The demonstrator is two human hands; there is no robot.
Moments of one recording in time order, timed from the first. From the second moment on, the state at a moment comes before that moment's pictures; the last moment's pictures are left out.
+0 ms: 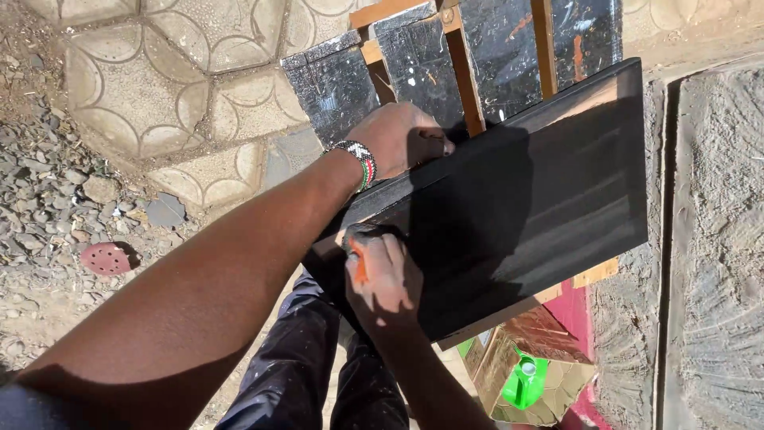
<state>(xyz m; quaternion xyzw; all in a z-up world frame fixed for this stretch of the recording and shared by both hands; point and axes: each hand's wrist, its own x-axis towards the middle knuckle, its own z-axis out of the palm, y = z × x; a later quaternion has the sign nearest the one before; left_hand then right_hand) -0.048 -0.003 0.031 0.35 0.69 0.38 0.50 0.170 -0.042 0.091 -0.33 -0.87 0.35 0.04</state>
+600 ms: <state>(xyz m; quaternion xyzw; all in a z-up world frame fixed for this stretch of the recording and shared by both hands) -0.049 0.007 0.021 0.38 0.71 0.31 0.51 0.182 0.084 0.075 -0.43 -0.86 0.20 0.20</state>
